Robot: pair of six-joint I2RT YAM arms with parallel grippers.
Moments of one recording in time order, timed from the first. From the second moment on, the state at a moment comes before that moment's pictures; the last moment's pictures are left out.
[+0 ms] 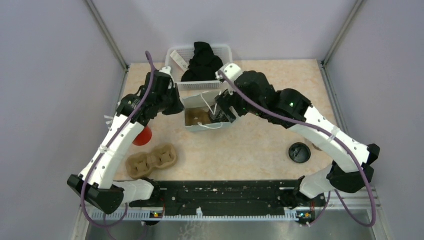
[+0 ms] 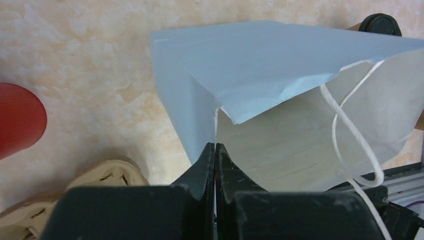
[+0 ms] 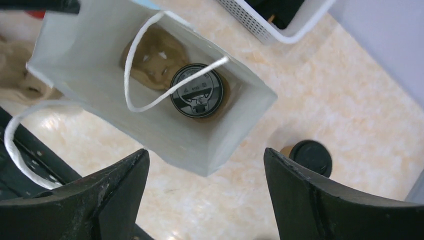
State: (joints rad) left arm -0.46 1.22 1.46 -0.96 -0.06 -0.50; right arm 1.02 1.44 1.79 -0.95 0.32 -0.09
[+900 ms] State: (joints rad) left arm -0.45 1.22 1.42 -1.02 0.14 -0.69; right arm 0.72 1.70 2.01 -1.22 -0.03 0.44
